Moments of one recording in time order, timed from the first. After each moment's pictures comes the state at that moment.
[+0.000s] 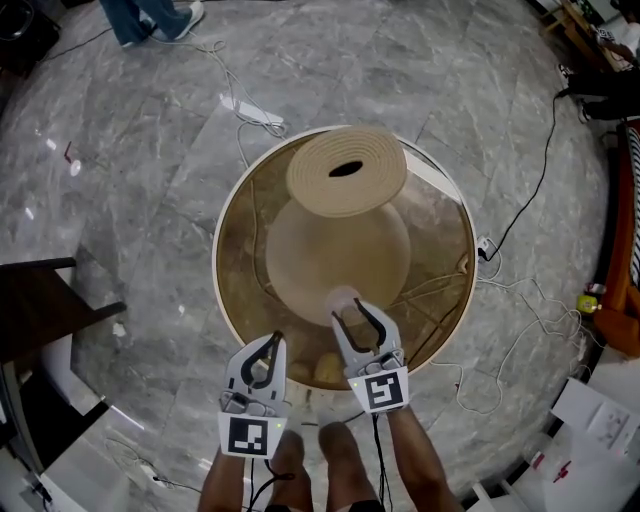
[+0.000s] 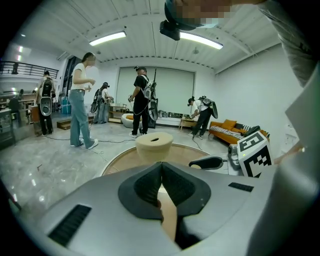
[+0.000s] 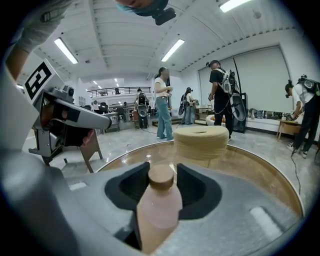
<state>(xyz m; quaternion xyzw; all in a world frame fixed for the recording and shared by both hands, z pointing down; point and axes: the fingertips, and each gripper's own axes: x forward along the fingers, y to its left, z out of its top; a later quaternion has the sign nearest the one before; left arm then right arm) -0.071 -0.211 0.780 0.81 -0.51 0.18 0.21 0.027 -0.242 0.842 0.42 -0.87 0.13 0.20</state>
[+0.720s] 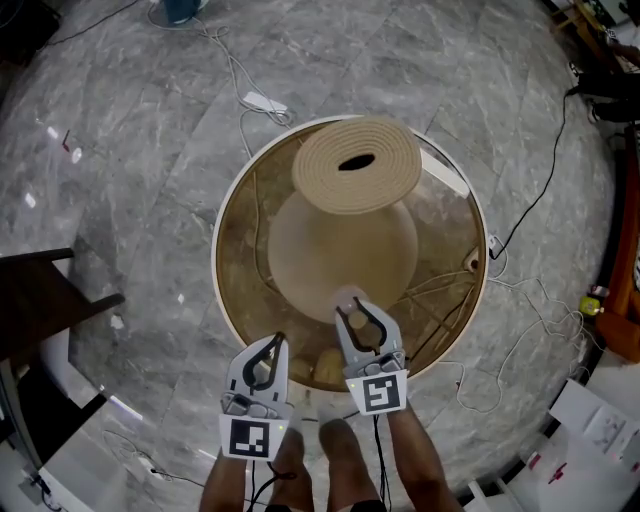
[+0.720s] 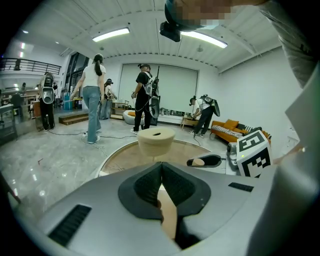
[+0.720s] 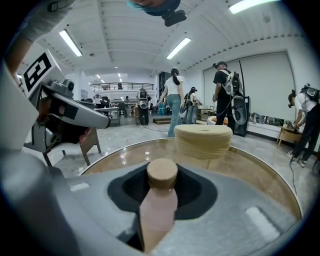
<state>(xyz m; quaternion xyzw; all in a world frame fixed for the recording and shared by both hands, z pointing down) -0.075 -0.212 0.805 0.81 -0.51 0.19 0.22 0.019 -0.249 0.863 0.42 -0.87 0.11 0.23</state>
